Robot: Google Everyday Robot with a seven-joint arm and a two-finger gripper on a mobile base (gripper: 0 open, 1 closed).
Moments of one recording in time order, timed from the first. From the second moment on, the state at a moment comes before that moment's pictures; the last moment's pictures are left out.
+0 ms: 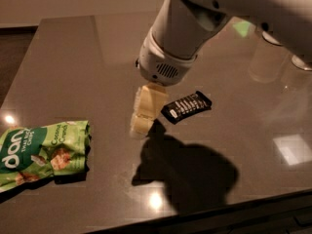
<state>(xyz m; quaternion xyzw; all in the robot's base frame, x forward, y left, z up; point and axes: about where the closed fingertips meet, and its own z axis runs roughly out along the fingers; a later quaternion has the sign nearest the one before) 0.451 0.025 0.923 -0.68 0.70 0.12 0.19</state>
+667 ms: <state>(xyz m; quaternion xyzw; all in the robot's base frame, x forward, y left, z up) 0.426 0.100 0.915 -0.70 0.67 0.15 0.19</state>
